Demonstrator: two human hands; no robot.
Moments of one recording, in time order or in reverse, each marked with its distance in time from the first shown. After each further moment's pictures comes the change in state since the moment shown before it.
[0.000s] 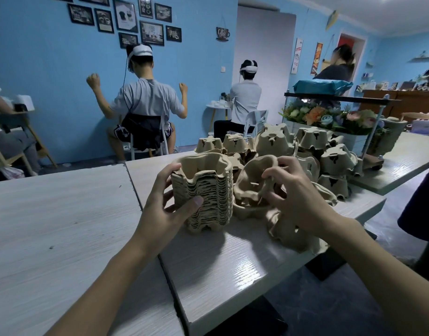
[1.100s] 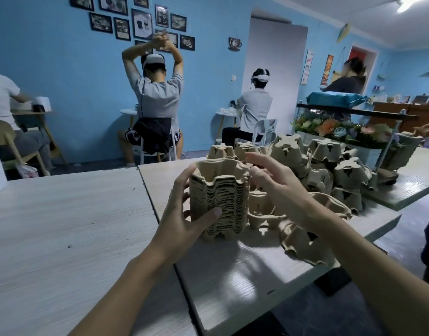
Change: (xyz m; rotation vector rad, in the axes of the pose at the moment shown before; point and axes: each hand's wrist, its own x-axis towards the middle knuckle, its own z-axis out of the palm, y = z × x) left_hand -0.004 -0.001 0.000 0.055 -0.009 0.058; right_hand 0.039 -0.061 0.004 0.687 -0.121 0.119
